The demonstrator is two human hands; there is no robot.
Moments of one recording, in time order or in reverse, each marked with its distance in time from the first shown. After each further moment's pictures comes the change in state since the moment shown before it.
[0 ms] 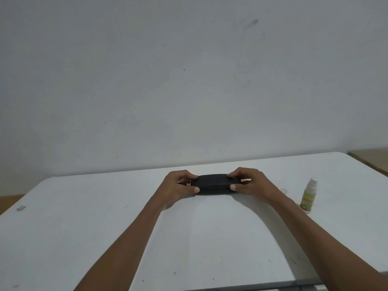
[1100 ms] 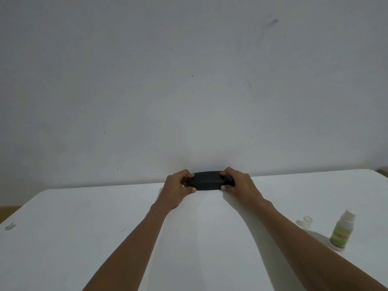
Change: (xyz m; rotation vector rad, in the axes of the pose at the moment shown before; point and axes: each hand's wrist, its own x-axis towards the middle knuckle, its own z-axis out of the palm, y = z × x) left_hand 0.069 -0.012 -0.029 0.482 0.289 0.141; right_hand 0.098 0.000 0.045 -0.308 0.114 -0.085
